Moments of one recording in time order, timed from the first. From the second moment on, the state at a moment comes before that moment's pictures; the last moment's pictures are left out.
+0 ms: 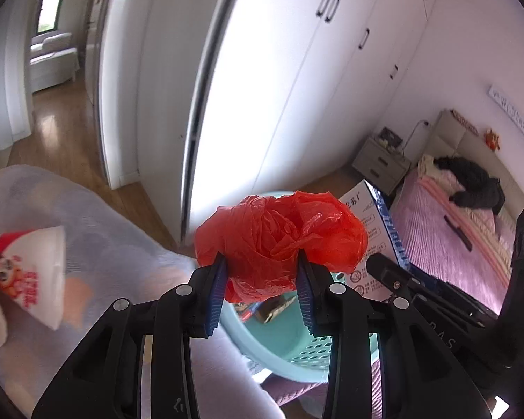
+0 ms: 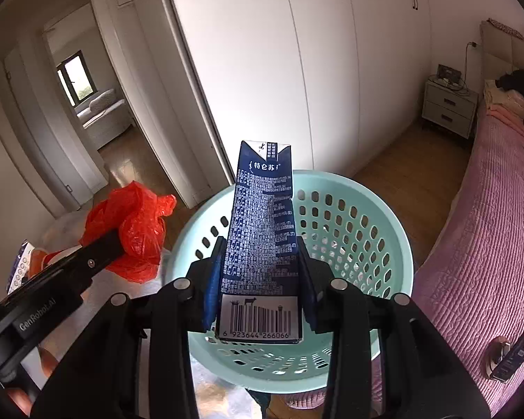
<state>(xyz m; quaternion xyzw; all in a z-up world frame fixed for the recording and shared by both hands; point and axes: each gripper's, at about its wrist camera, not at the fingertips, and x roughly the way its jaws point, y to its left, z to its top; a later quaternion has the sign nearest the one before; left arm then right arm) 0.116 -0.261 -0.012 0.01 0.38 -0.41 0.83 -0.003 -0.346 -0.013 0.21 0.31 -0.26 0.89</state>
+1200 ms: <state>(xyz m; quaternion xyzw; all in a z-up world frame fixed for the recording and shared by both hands) 0.078 -0.089 0.039 -0.02 0.30 -0.33 0.89 -0.002 -0.262 0.019 0.19 0.30 -0.16 0.92</state>
